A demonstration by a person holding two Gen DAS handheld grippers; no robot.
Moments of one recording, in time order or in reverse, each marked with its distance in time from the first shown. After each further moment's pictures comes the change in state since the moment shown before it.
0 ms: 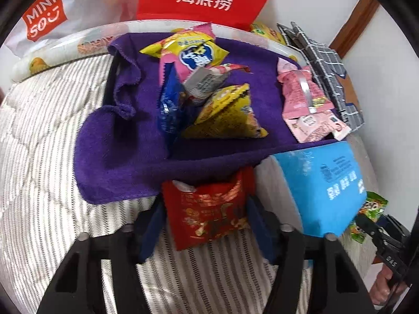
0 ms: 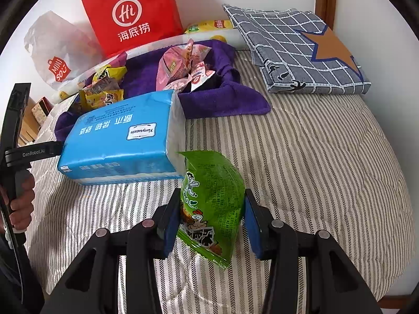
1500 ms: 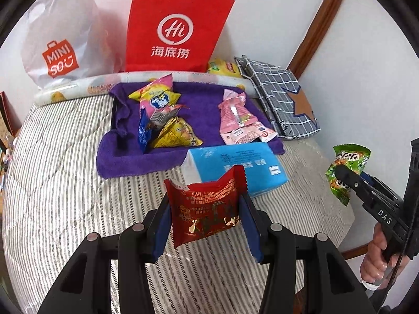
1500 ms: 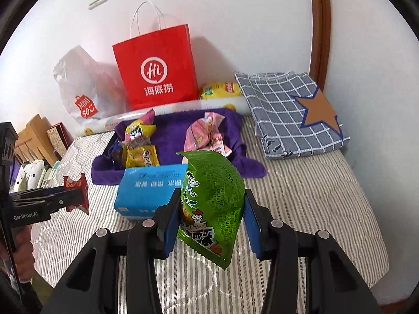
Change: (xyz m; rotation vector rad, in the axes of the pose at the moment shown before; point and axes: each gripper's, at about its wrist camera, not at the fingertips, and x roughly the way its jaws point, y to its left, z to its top) left arm -0.127 -0.056 -0.044 0.056 -0.160 -0.047; right arm -0.112 0.031 0.025 -0.037 -0.241 -0.002
